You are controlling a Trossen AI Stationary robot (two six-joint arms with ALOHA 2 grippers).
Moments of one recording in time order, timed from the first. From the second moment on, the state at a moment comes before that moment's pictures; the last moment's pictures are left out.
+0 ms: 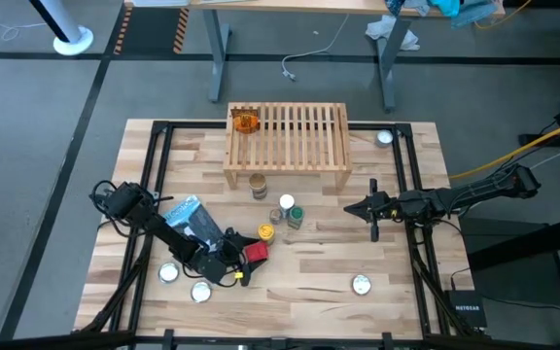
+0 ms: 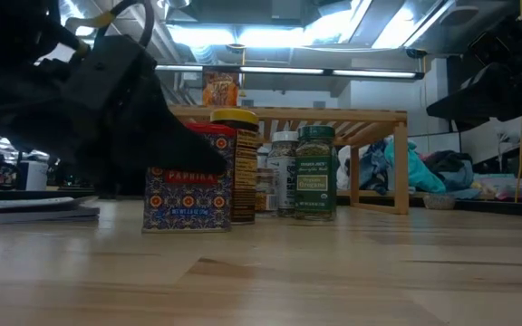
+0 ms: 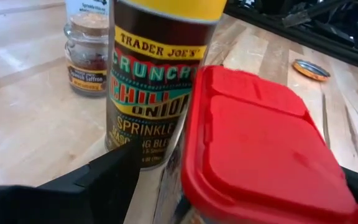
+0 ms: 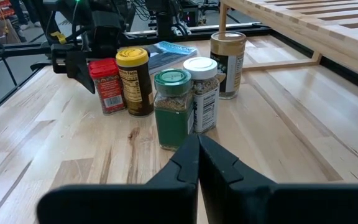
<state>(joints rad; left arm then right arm) -0.59 1.94 0.61 0.84 -0.86 -0.70 0.23 0.43 0.07 0.10 0.28 0.13</state>
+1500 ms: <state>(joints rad) -0.59 1.94 0.61 0.83 -0.87 -0.84 0.23 0.43 0.07 0.10 0.28 0.13</state>
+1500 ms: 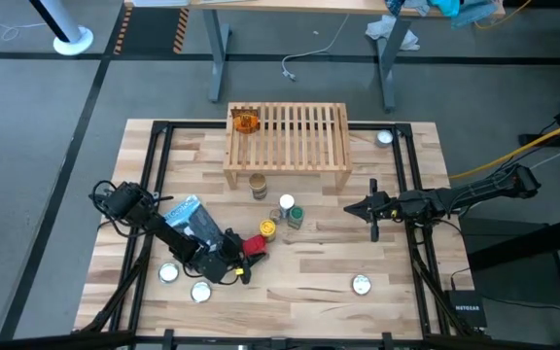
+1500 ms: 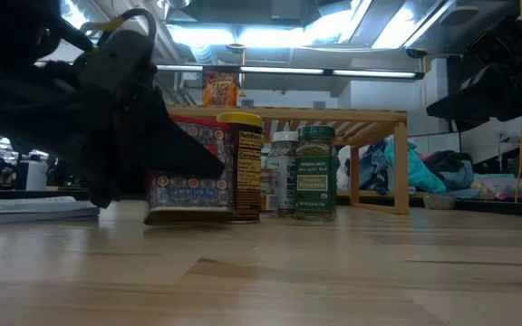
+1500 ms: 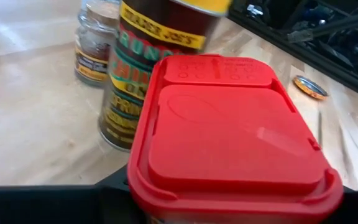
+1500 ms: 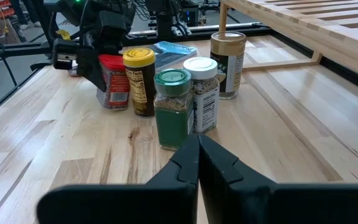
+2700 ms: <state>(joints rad) -0.45 1.05 0.61 0.35 -0.57 -0.11 0.23 0.43 0.07 0.10 0.28 0.13</state>
